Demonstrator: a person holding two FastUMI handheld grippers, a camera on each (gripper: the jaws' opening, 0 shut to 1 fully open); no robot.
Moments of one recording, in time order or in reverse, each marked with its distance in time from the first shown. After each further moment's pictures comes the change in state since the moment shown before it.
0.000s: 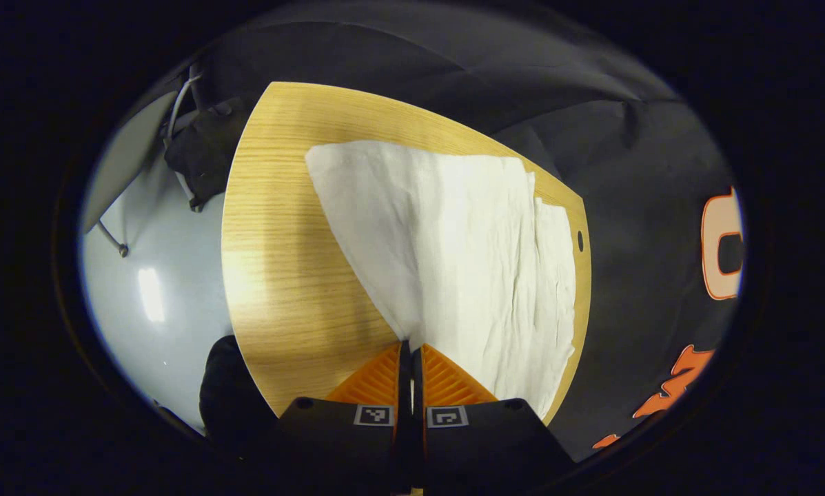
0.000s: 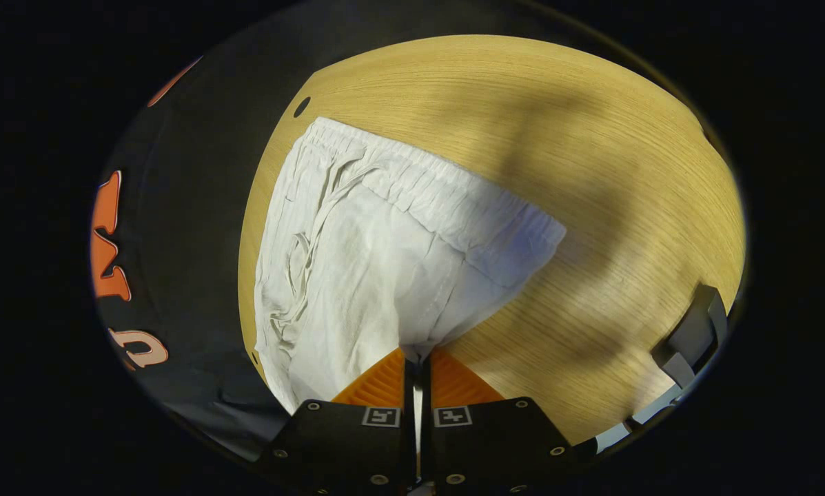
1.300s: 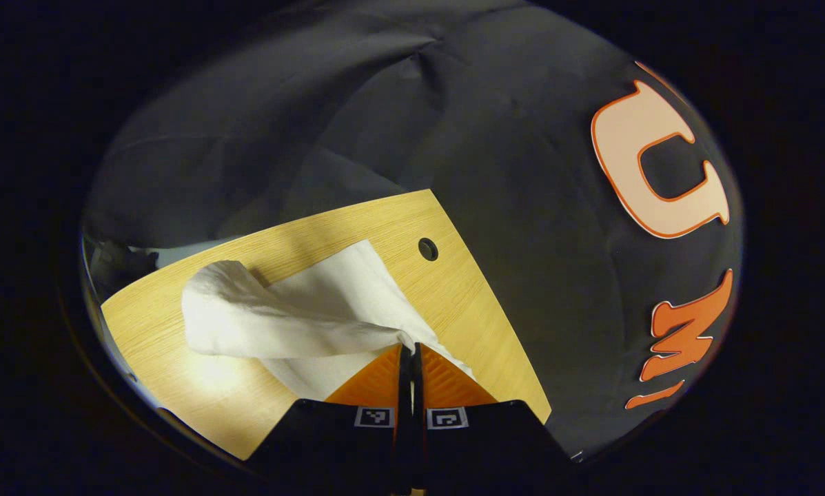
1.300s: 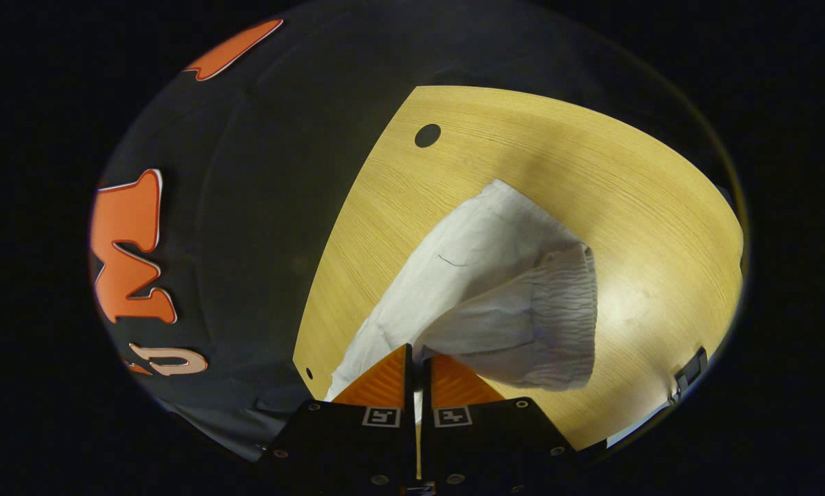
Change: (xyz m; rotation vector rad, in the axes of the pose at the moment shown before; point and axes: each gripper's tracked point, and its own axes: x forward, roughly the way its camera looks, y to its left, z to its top) left arm 0.009 -0.322 0.058 0.451 -0.022 -0.224; right arm -0.019 0.209 0.102 -0.071 -0.052 0.122
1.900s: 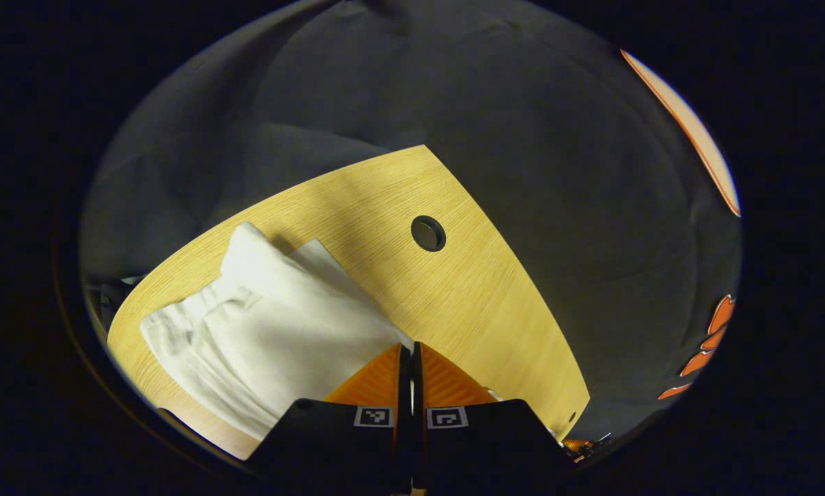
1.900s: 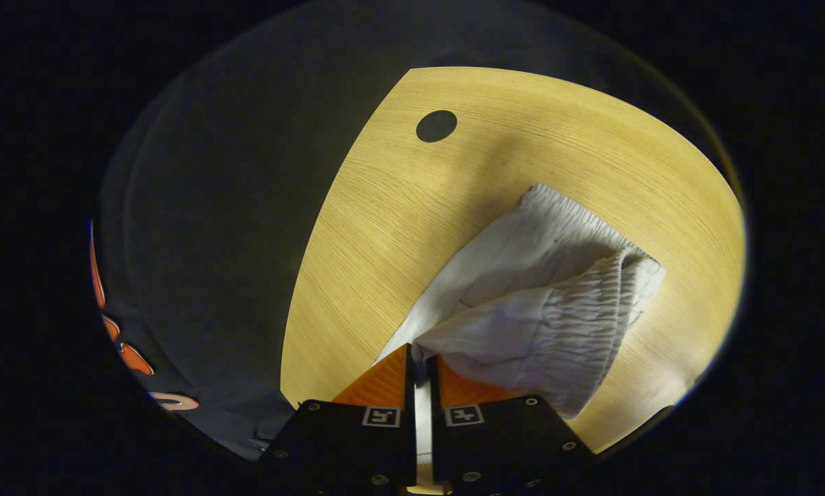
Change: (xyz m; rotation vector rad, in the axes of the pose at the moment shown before) left arm 0.162 -0.003 0.006 0.130 0.156 0.127; right arm 0.108 0.018 0.037 0.045 0.015 -0.135
